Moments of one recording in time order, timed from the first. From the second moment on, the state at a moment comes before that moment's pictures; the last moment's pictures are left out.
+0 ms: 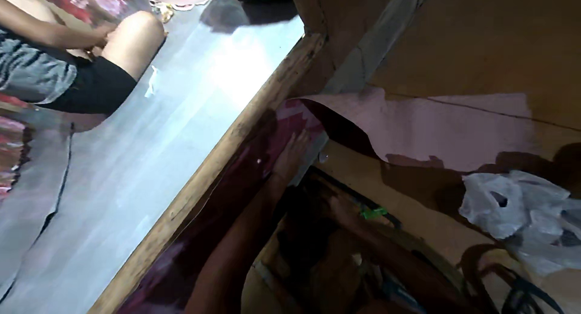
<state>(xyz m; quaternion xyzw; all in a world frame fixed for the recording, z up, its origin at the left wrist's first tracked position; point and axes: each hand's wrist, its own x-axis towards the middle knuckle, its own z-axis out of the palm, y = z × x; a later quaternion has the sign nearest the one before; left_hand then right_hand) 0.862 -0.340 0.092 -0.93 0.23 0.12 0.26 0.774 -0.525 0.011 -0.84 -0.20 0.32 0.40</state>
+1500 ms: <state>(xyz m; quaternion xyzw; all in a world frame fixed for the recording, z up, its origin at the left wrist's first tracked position) 0.705 -0.451 0.063 -0.74 -0.28 -0.11 -0.60 0.746 -0.545 0.033 -0.35 0.15 0.29 0.88</state>
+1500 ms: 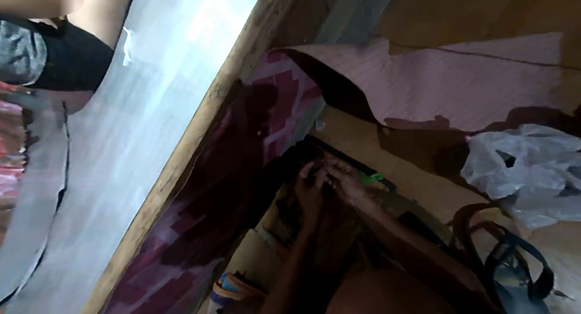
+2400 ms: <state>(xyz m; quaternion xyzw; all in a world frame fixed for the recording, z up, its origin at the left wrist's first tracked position) 0.785 -0.438 0.073 -0.78 -0.22 -0.10 -0.58 0.773 -0.640 0.034 -0.82 -0.08 0.21 0.53</state>
